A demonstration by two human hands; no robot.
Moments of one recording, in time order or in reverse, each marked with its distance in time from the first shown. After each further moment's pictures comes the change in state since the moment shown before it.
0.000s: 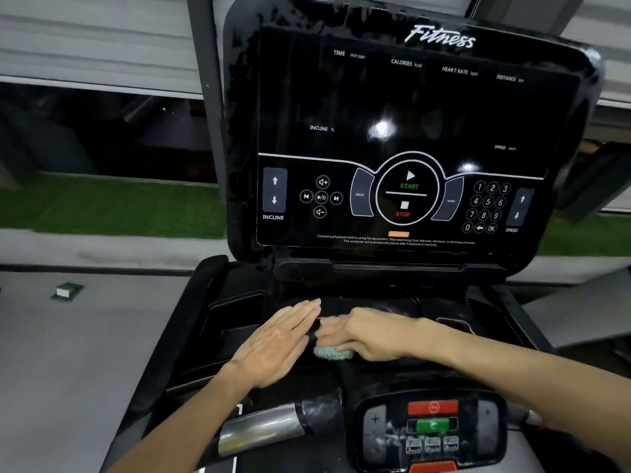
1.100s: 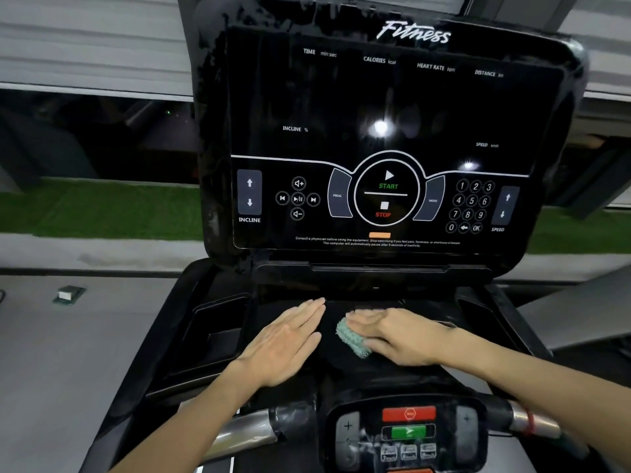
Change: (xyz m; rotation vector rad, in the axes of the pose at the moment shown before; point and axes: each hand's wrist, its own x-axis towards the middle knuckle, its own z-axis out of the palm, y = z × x) left_hand 0.031 0.038 -0.007 -0.102 -0.055 -0.077; right_hand -0.066 0.044 0.014 -0.113 0.067 0.197
